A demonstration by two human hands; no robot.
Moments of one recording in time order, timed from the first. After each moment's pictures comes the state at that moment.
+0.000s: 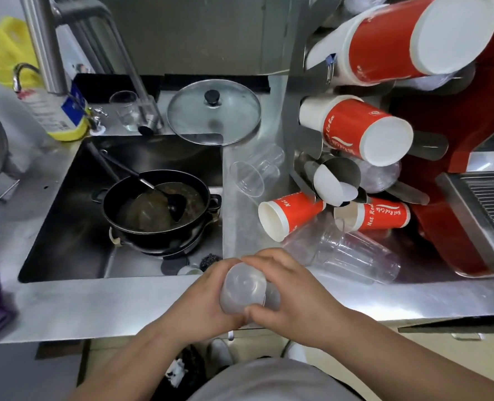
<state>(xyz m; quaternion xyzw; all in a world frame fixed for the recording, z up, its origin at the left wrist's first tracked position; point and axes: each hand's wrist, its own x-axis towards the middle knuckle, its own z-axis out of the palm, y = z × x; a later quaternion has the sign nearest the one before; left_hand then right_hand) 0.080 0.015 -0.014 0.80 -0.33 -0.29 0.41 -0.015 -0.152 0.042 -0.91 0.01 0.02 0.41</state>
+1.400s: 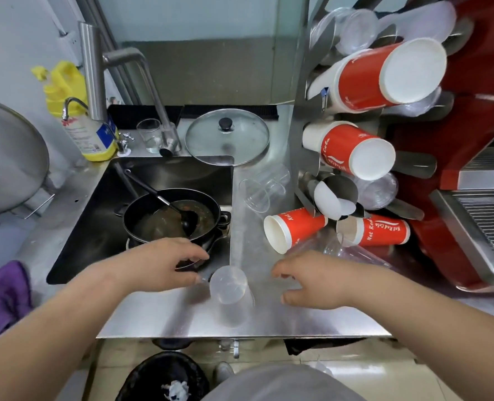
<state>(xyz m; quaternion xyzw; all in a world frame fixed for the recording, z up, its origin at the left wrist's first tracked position) 0.158 0.050 0.079 0.85 -0.43 -0.29 0.02 0.007 -0.205 0.069 -0.95 -0.06 0.24 0.17</state>
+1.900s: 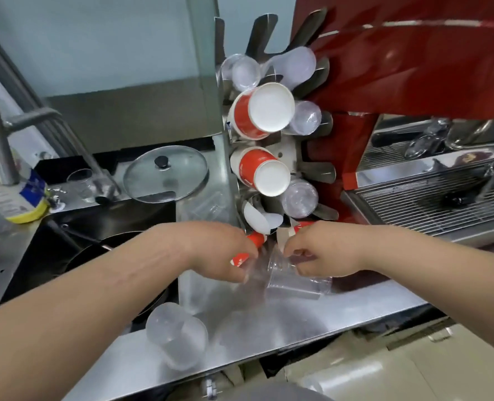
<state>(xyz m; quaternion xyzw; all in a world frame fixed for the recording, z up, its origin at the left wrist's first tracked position) 0.097 -0.140 0.159 0.73 -0.63 -0.24 -0.13 -0.049 -0.312 0.137 -0.98 0.02 0.18 0.12</state>
